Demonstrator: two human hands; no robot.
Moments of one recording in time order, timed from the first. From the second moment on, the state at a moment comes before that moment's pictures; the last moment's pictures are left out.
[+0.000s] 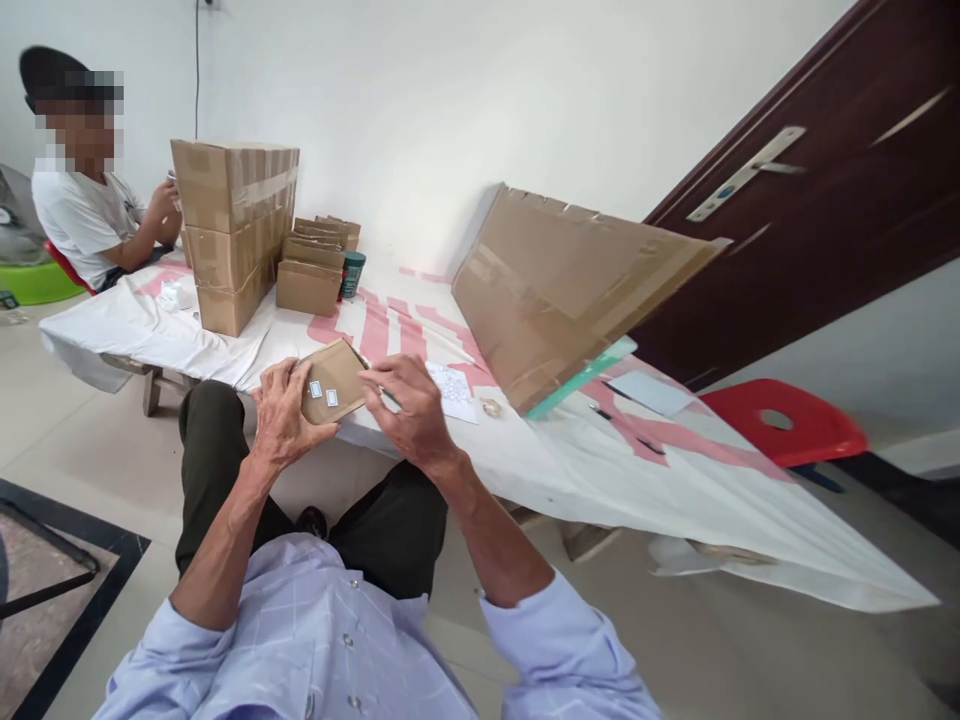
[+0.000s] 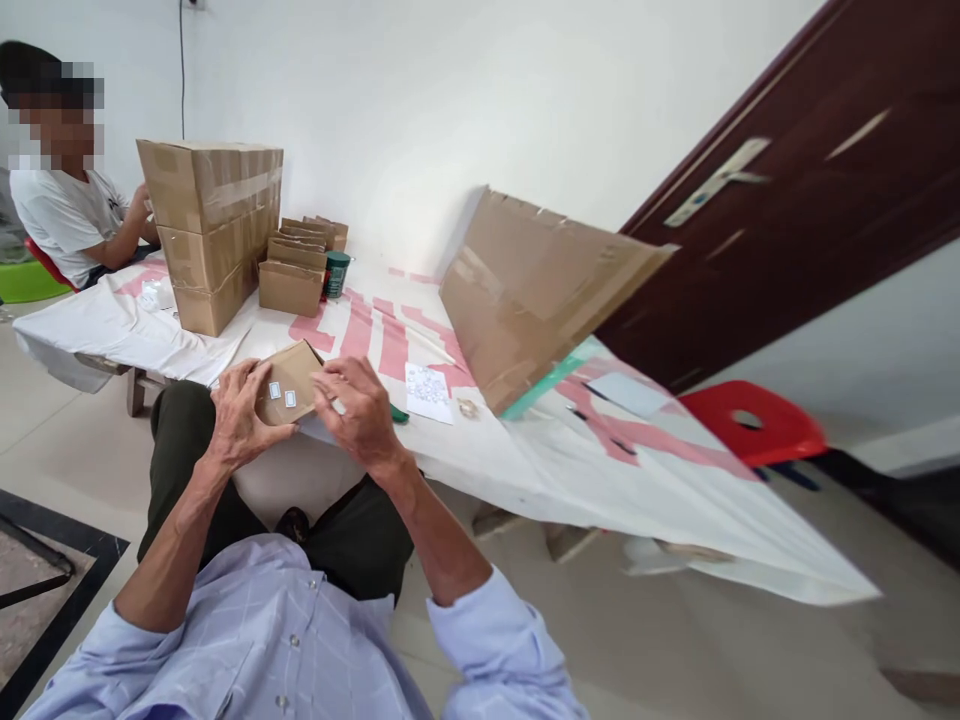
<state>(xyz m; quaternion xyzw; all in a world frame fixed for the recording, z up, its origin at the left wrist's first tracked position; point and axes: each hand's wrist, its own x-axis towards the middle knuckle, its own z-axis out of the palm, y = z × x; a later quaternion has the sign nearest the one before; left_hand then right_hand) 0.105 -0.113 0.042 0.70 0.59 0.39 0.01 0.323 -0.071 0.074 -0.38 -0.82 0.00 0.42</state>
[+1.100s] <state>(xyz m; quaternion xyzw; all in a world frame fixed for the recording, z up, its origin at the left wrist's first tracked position) 0.128 -0.121 0.036 0.70 0.61 0.36 -0.02 0.307 -0.077 0.050 -0.31 -0.88 -0.17 0.32</state>
